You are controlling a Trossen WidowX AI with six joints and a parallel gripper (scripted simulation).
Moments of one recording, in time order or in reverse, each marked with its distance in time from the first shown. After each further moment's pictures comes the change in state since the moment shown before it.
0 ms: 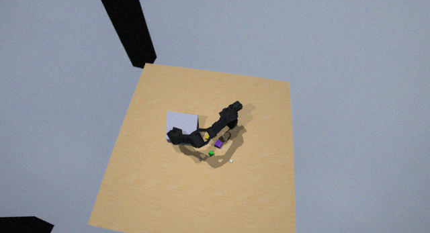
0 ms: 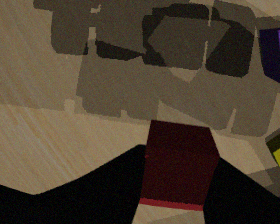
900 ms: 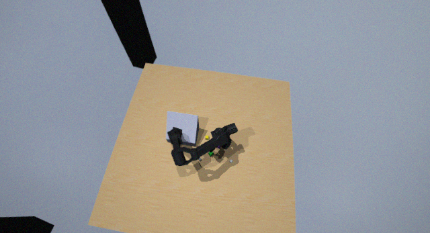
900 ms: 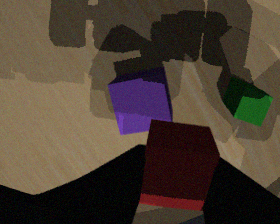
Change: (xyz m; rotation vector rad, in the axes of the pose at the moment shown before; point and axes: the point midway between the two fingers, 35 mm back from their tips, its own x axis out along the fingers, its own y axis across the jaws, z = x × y) arm -0.004 -0.123 0.062 0.000 -0.001 -0.002
